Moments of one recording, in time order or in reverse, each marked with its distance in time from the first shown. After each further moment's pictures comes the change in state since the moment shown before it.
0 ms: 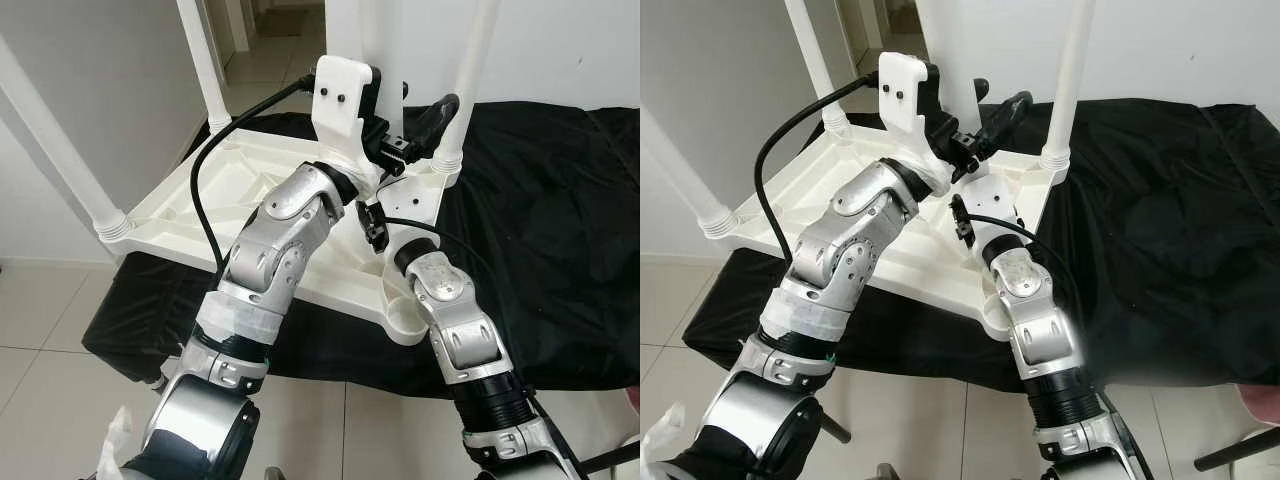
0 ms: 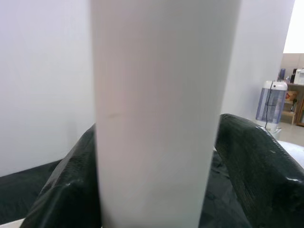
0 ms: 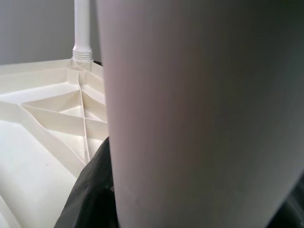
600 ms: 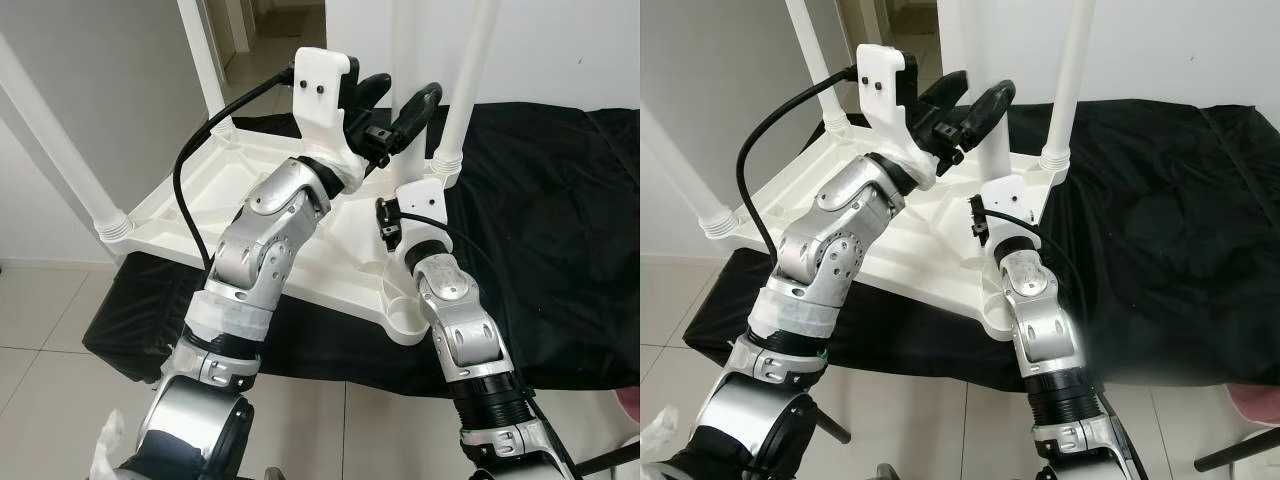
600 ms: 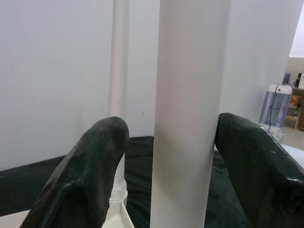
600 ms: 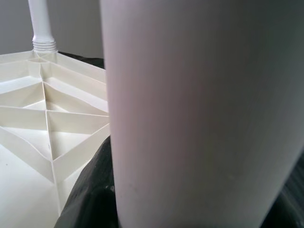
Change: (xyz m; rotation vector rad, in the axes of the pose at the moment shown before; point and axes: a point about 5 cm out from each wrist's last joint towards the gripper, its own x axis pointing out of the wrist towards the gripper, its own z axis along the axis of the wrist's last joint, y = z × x) left arm -0.011 0.015 0.002 -0.014 0.009 0.056; right arm 0.000 -0.014 -0.011 0.037 0.052 -0.127
